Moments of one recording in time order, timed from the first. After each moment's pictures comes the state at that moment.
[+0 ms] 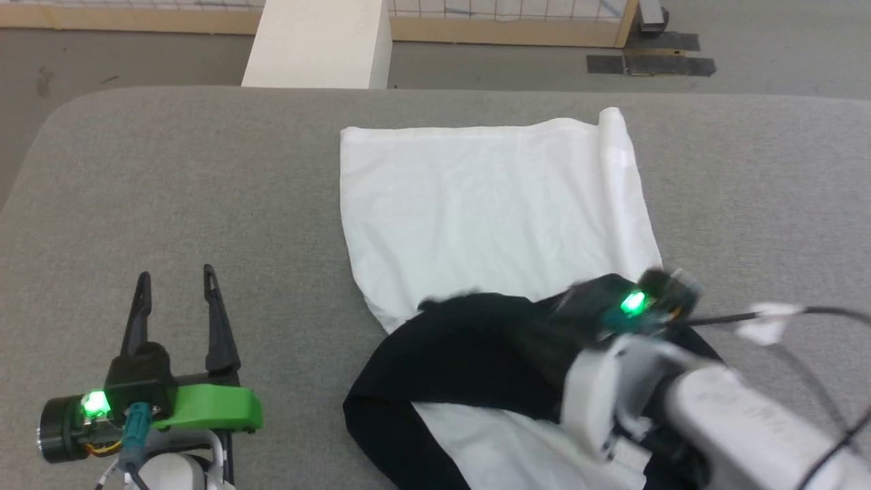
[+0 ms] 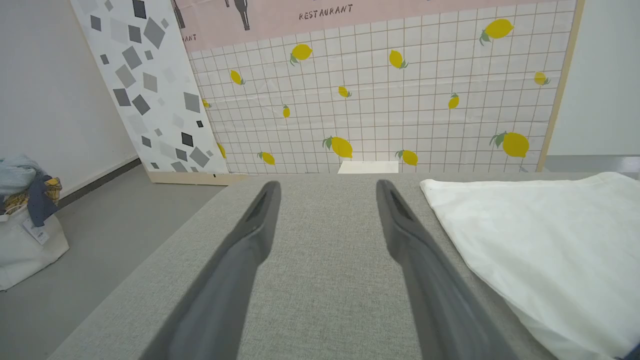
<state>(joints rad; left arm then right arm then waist) -0.04 0.12 0.03 -0.01 -0.04 0.12 -0.26 -0.51 -0.48 0.83 0.02 0.52 0.13 0.25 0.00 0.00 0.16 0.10</state>
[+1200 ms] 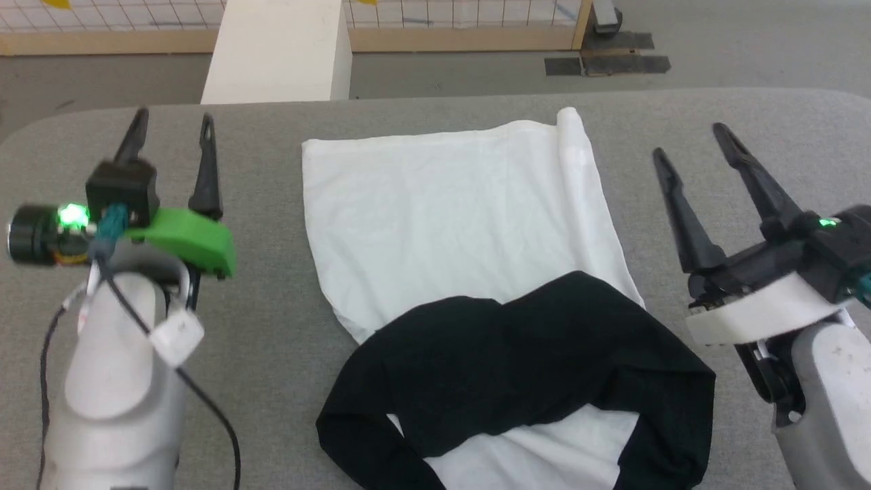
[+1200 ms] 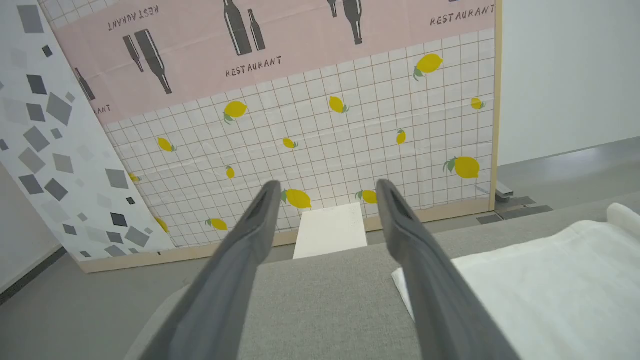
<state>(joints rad) -0.52 0.24 -0.02 0.35 -0.03 -0.04 -0.20 -0.35 -0.32 0.22 0.03 0.27 0.13 -0.21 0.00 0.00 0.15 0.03</state>
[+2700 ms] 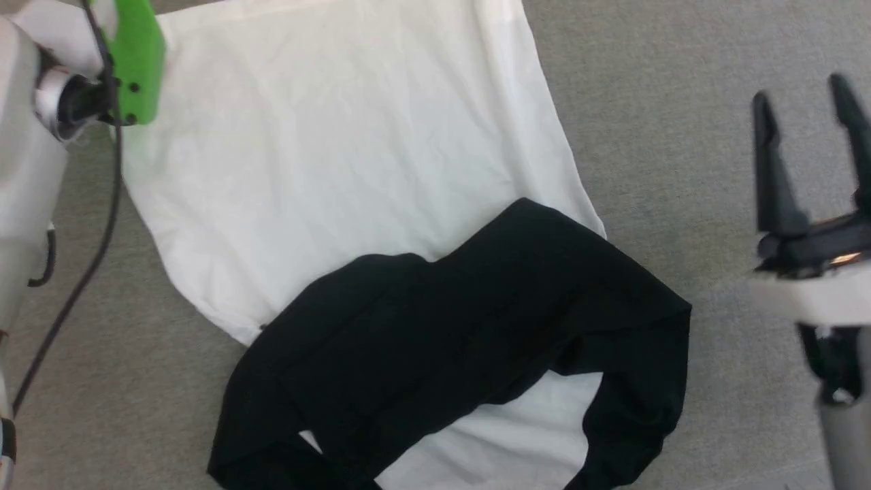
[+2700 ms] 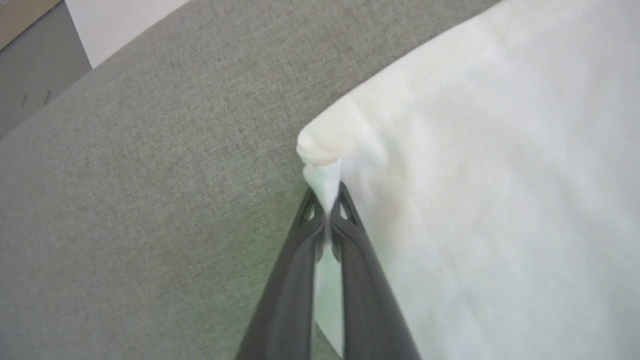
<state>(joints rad) -1.24 0.56 -0.71 0.72 -0.67 -0.13 0.80 -0.31 -0.24 0.00 -0.11 0.18 0.13 -0.25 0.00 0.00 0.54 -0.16</state>
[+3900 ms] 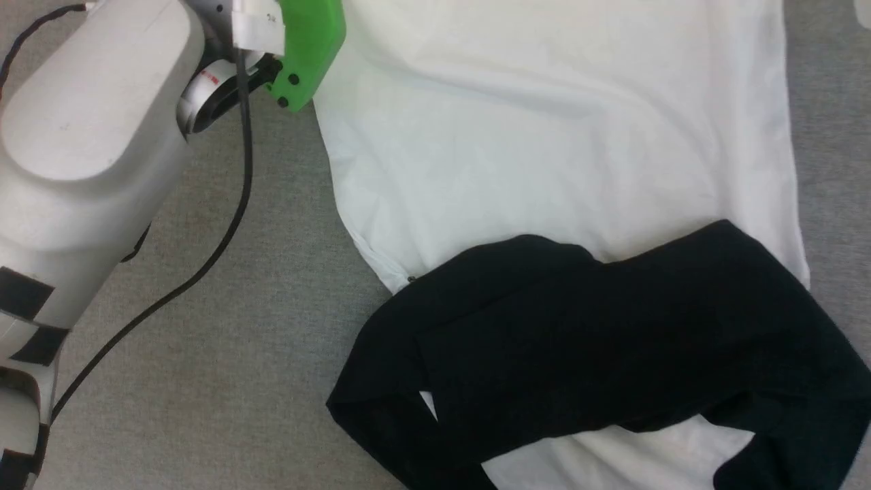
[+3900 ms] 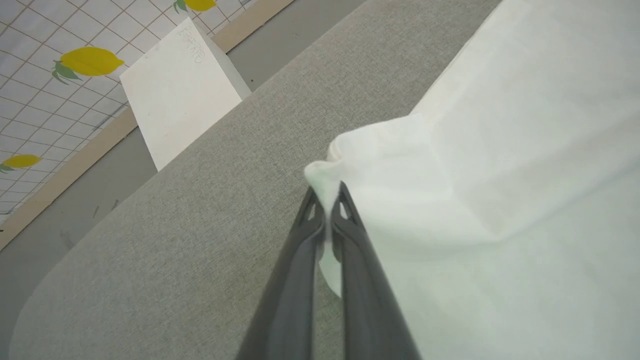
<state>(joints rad) -1.32 0.50 -0.94 0.38 -0.70 -0.13 0.49 -1.34 -0.63 0.66 0.48 0.66 0.13 0.90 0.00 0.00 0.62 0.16</state>
